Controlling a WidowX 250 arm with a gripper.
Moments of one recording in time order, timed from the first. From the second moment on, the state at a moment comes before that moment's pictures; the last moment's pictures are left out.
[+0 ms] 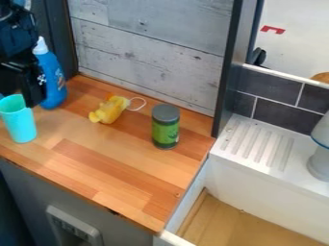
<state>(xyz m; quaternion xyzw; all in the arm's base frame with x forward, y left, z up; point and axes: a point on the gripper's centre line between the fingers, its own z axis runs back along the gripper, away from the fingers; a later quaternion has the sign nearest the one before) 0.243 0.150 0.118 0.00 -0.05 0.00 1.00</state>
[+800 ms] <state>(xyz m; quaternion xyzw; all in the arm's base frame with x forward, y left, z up) 0.253 0.195 0.088 0.06 -0.03 0.00 1.00</state>
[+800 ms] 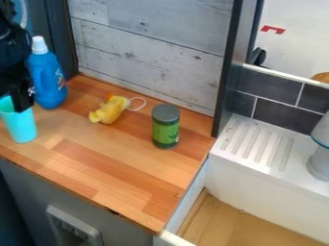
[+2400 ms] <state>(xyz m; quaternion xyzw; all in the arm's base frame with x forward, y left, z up) 0.258 0.196 0.036 0.04 0.01 -0.01 1.00</state>
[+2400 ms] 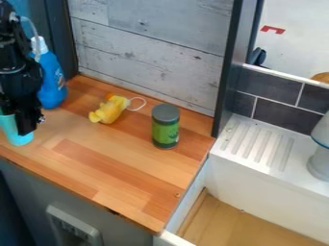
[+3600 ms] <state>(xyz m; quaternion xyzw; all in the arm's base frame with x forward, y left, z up) 0.259 0.085 0.082 0.00 -0.01 -0.14 0.99</state>
